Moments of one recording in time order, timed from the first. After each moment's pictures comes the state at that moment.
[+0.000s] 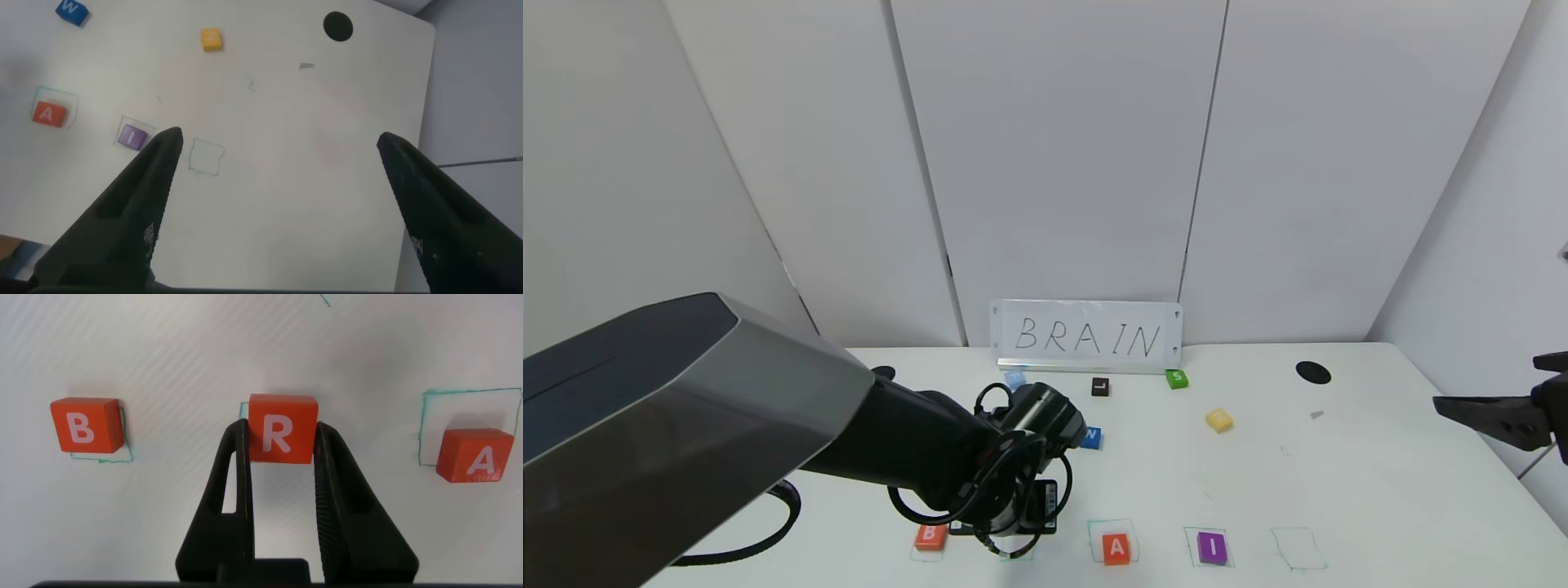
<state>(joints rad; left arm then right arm) -0.69 2.14 -1.17 0.24 0.27 -0.67 0.24 1.23 -1.03 0.42 -0.13 -0.13</state>
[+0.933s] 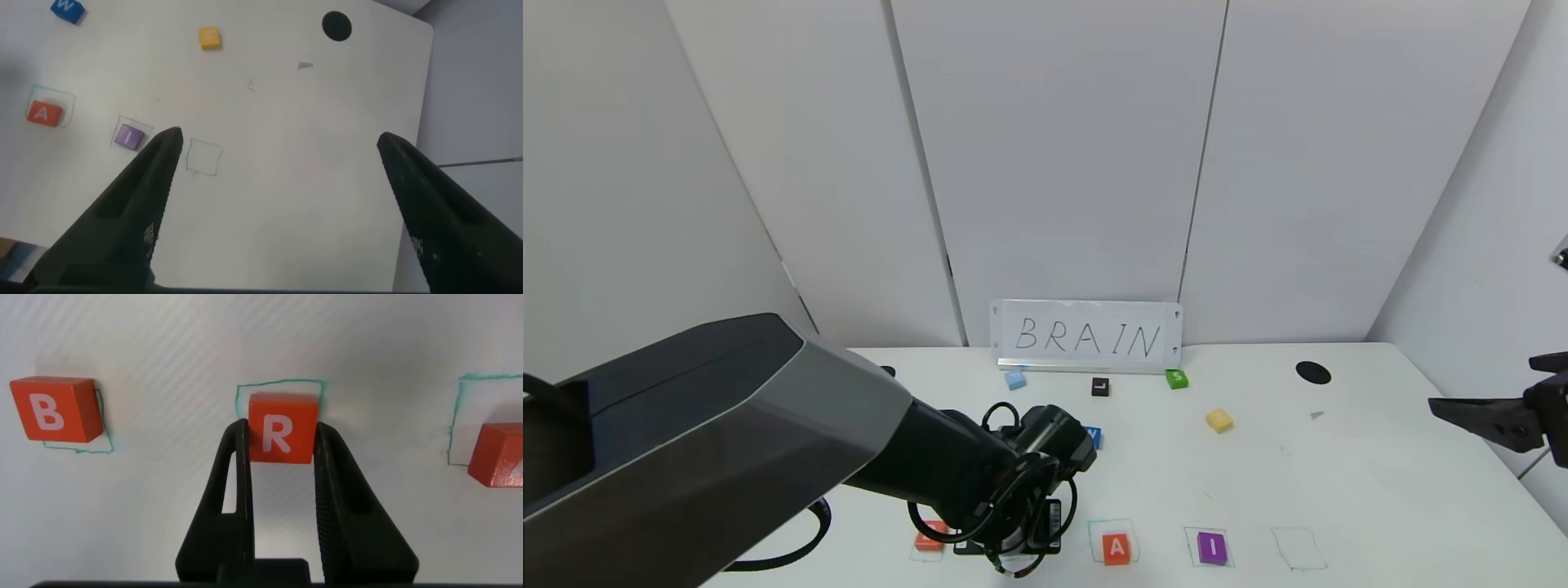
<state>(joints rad) -0.72 2.19 -1.15 0.23 0.28 -0.70 0.26 1.23 -1.02 0.41 -0.15 -0.13</state>
